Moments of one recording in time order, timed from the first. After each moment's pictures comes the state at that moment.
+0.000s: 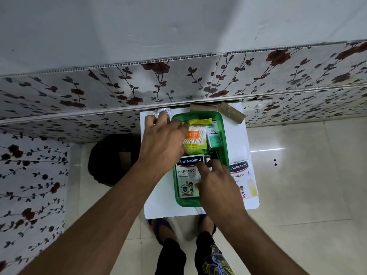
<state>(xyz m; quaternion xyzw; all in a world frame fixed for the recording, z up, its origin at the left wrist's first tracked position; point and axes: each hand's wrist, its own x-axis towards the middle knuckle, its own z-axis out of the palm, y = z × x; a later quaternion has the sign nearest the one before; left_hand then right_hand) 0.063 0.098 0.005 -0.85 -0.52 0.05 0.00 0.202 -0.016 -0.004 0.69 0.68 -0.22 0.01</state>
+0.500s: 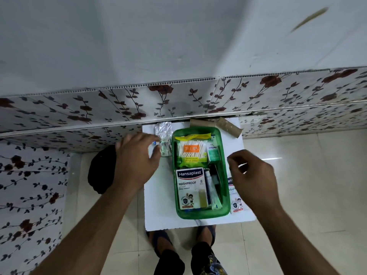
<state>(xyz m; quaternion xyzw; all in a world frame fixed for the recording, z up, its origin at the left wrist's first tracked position) 0.008 0.091 0.014 -0.72 -0.67 -0.12 -0.16 0.264 0.023 0.039 0.79 0.50 -0.30 -0.22</state>
